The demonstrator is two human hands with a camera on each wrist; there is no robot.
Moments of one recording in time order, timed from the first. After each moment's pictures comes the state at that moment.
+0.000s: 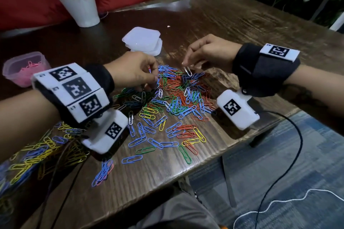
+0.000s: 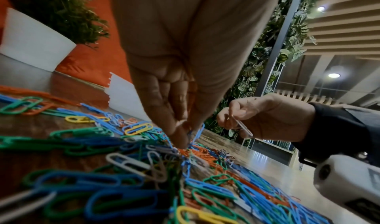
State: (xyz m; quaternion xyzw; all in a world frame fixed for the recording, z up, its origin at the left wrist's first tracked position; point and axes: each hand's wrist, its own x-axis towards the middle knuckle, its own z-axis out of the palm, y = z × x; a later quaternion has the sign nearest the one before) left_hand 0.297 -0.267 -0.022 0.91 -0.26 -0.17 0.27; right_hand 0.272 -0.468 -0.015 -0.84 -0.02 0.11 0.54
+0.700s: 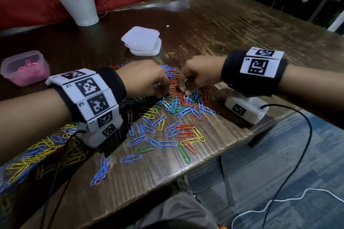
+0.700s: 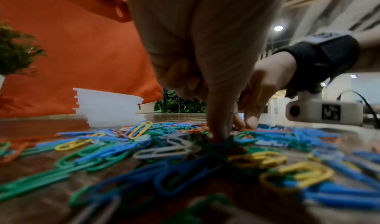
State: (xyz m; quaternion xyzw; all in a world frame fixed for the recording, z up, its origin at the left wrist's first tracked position) left_hand 0.294 -0.277 -0.025 0.88 -0.47 -0.06 -0.04; right_hand 0.269 -0.453 -0.024 -0.95 -0.23 0.18 0.08
